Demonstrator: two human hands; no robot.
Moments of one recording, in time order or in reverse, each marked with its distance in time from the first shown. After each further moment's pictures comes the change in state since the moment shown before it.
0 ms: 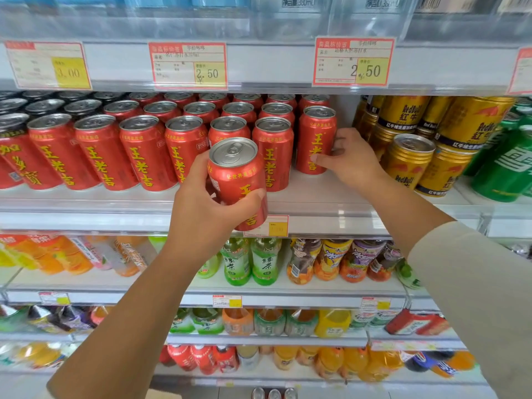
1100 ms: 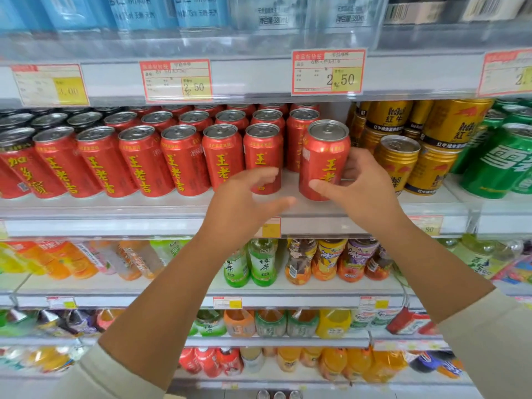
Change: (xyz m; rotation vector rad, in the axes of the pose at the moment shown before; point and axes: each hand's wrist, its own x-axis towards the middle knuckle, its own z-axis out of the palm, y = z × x) left_hand 0.022 -0.005 0.044 0.263 -0.252 0.040; right_hand -0.090 -0.012 -0.023 0.090 0.129 -0.114
